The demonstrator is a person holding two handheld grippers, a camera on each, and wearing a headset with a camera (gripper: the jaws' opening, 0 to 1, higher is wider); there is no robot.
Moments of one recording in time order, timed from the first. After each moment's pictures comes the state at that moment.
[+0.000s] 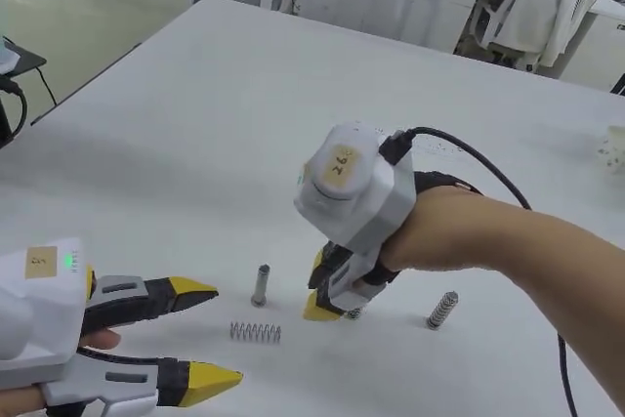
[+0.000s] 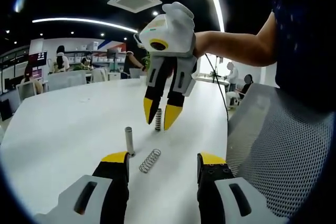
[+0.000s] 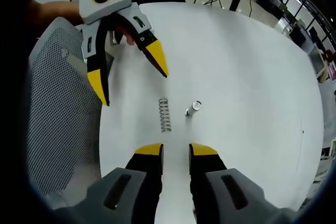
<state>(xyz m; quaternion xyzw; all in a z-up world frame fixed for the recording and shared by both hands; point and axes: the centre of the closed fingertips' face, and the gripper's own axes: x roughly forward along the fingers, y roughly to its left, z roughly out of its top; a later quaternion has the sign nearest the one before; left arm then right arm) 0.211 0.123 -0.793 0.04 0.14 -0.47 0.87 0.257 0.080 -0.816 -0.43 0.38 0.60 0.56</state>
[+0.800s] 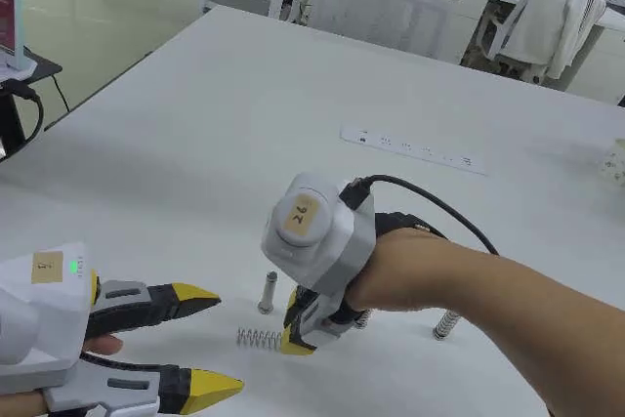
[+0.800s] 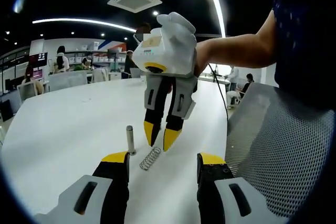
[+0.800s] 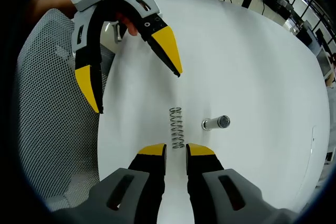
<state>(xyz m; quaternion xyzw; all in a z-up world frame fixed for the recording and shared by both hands) 0.208 0.127 -0.792 0.04 0.14 -0.47 0.87 0.241 0.096 -0.851 -0.43 0.39 0.61 0.54</state>
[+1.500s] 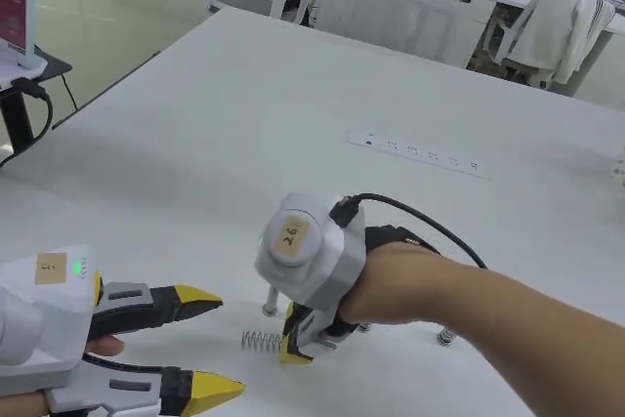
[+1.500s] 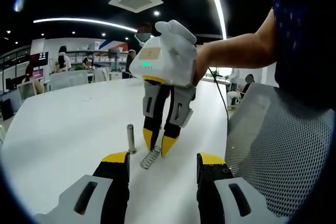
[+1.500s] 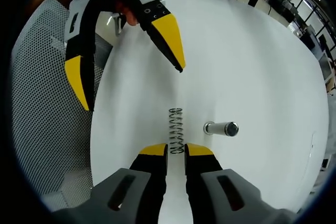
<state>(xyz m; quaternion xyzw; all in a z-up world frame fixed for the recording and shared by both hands) 0.207 0.128 -0.793 0.04 0.14 -0.47 0.87 0.242 0.099 -0.863 -0.46 0.38 0.61 0.52</state>
